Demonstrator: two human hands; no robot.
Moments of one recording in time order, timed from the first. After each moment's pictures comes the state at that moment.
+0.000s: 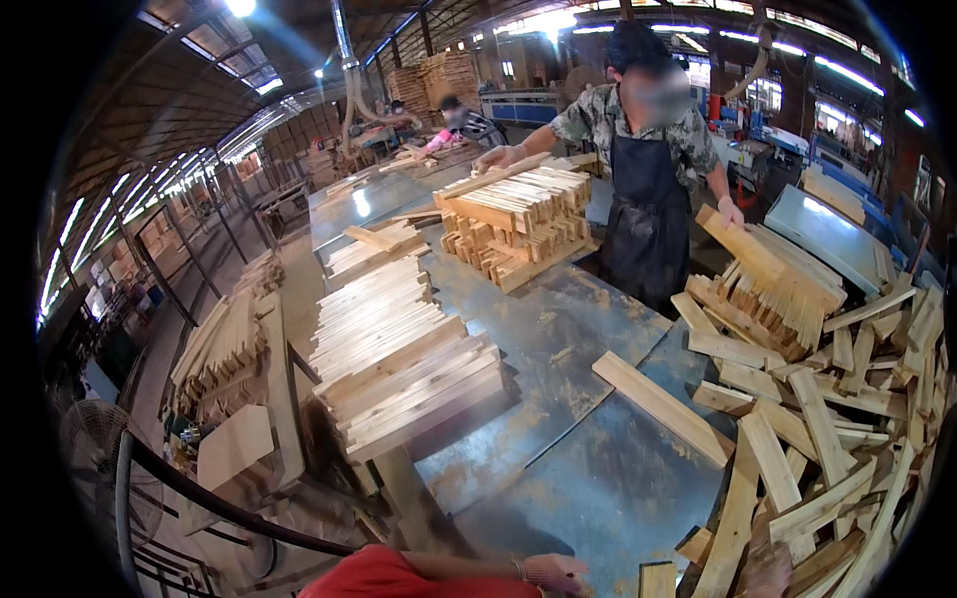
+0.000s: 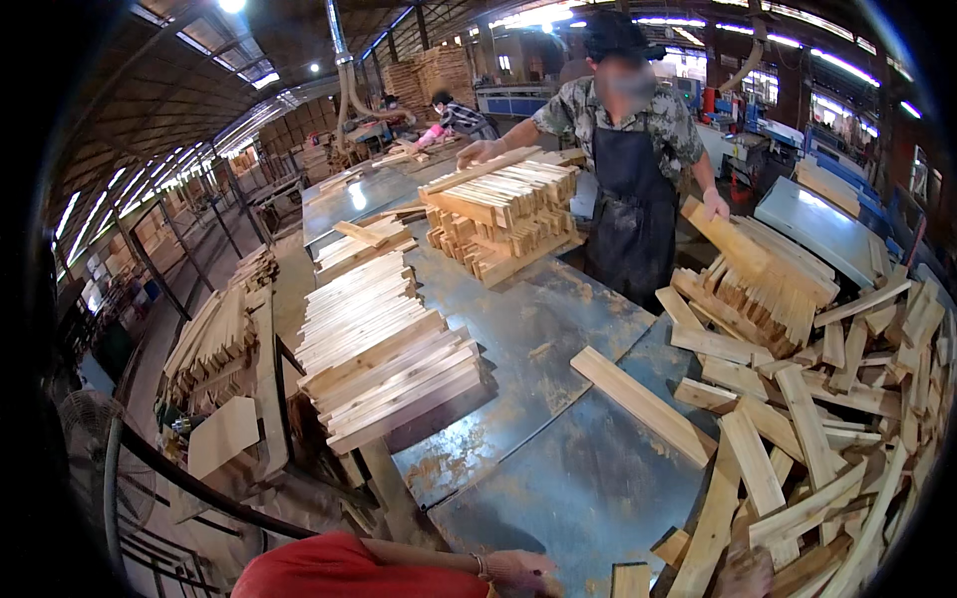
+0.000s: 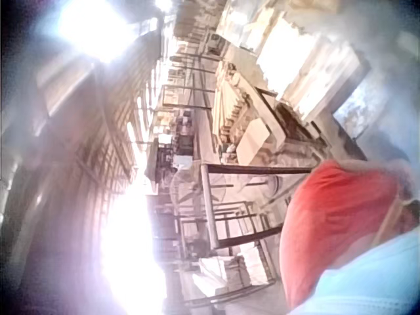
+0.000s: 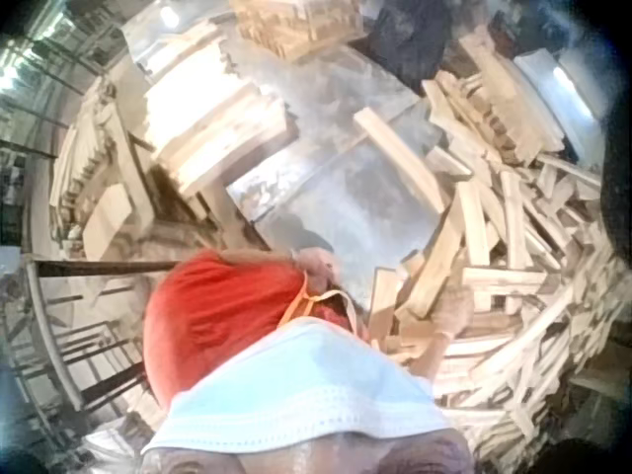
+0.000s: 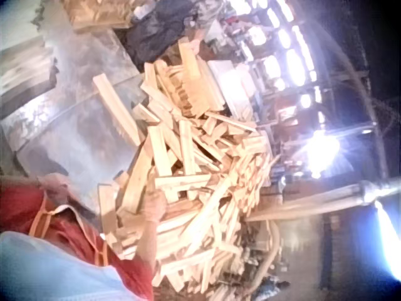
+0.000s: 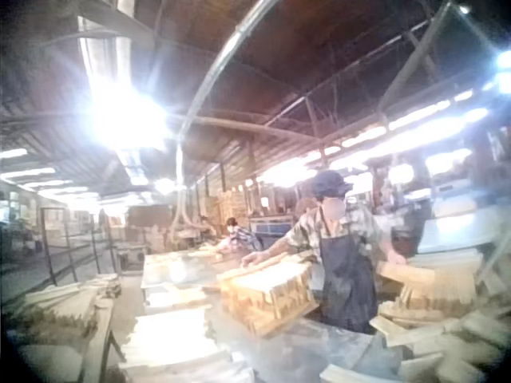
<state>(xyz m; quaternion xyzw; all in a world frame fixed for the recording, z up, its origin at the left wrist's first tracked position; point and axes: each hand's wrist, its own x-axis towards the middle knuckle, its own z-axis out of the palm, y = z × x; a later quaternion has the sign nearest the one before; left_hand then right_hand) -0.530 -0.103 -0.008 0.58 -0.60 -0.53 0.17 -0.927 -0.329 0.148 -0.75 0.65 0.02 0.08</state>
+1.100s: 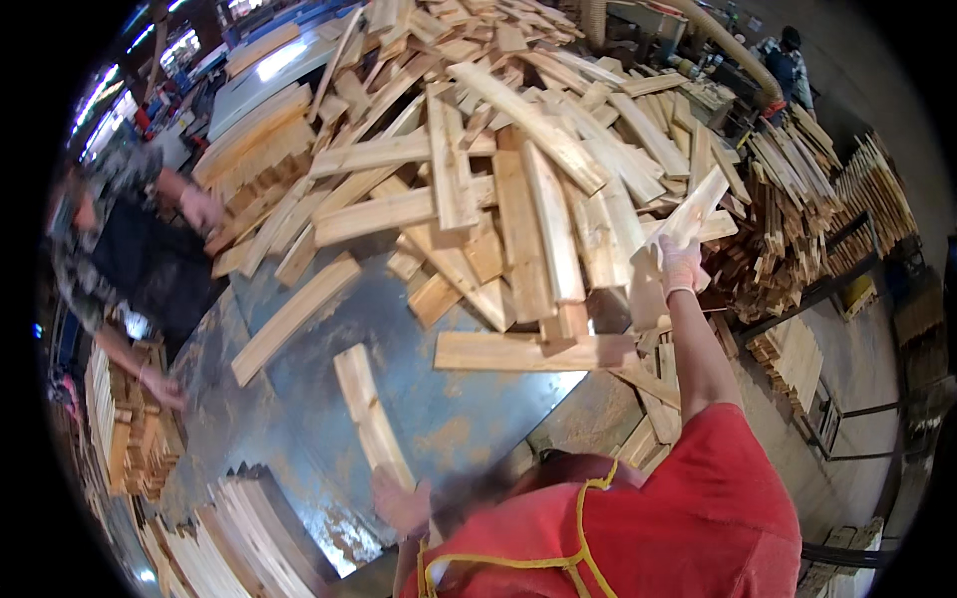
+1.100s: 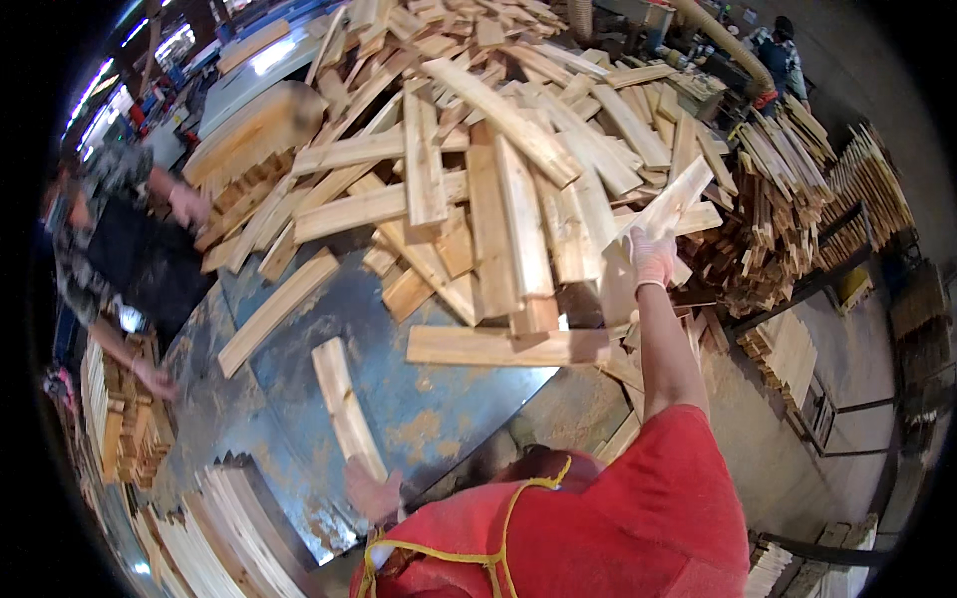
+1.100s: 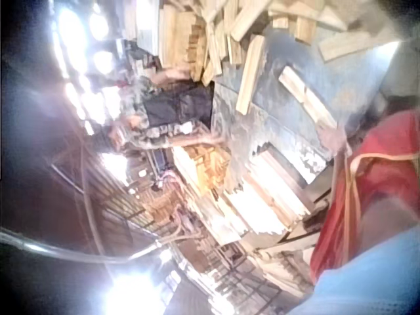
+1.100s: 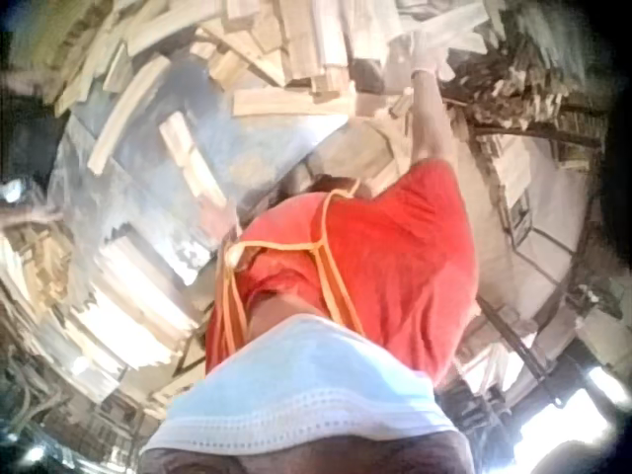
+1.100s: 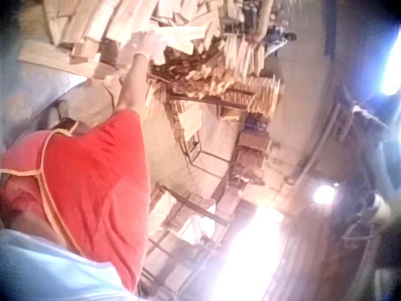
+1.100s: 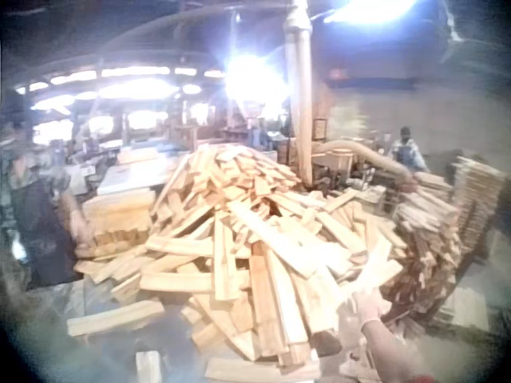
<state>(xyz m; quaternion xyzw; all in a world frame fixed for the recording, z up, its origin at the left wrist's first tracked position) -0.473 -0.063 0.014 0.72 -0.69 -0.08 0.07 -1.159 -0.089 0.120 -0.08 0.87 -0.48 -0.03</state>
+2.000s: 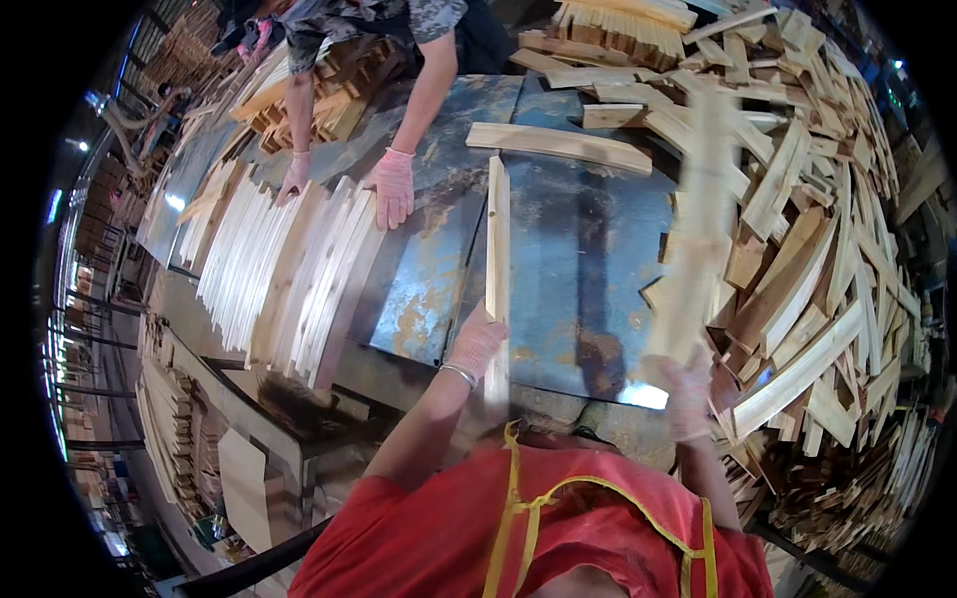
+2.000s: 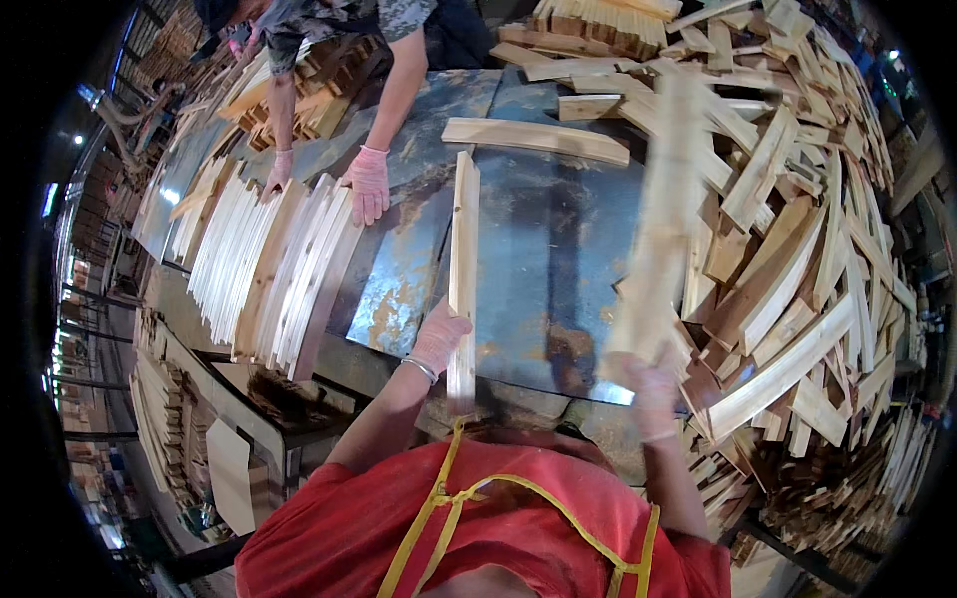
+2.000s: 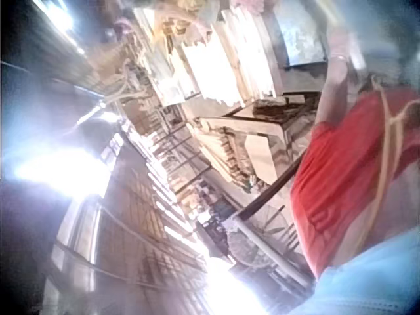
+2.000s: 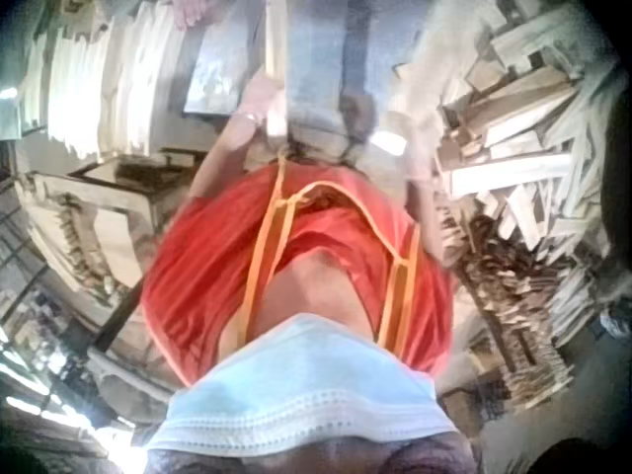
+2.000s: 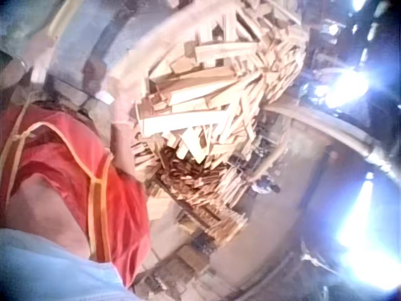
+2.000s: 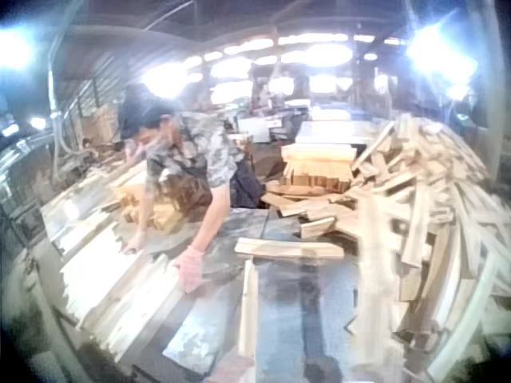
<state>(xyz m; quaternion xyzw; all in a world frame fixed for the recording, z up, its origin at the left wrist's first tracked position) -0.409 -0.057 0.050 0.64 -0.28 -0.56 0.45 -0.787 -0.064 0.093 -0.35 0.56 -0.51 0.55</state>
